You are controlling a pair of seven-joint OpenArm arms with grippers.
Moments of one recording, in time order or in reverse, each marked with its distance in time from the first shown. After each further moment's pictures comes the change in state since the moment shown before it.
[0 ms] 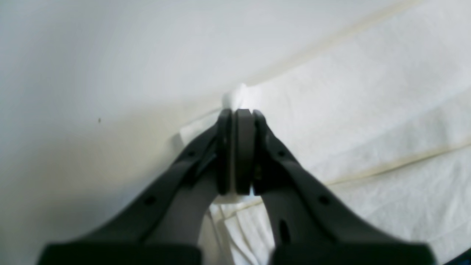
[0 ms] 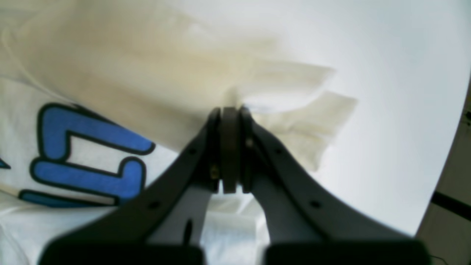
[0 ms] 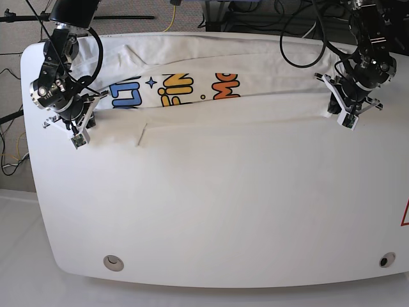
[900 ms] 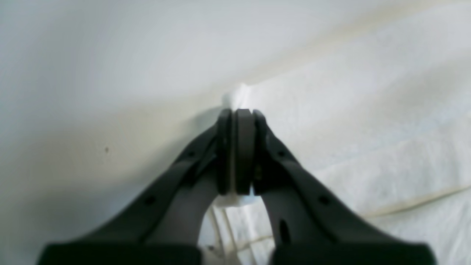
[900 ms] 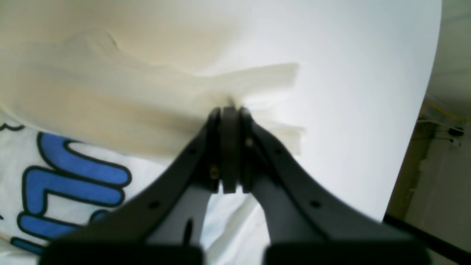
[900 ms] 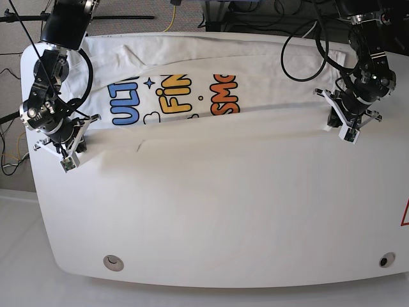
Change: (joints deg) left arm -6.3 0.3 0.3 -5.8 0.2 0.3 -0.9; right arm 8.0 3.6 -0.6 -5.0 0.5 0.0 1.9
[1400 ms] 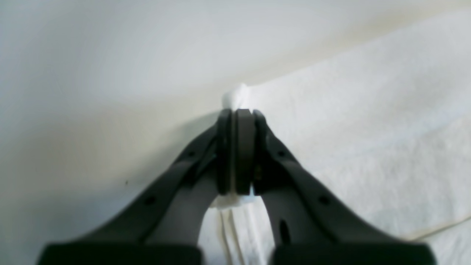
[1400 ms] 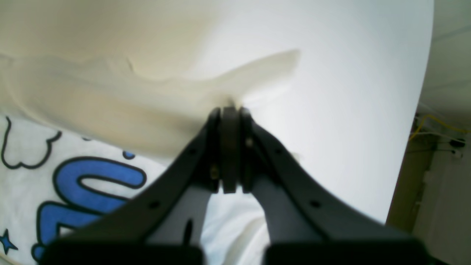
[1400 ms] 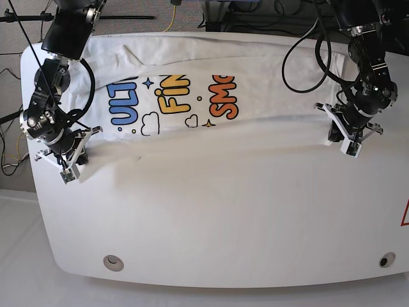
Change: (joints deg) left arm -4.6 0.3 0.1 -1.3 -0.1 0.0 0.2; right arm 4.0 -1.1 0.0 -1.7 0.0 0.0 1.0
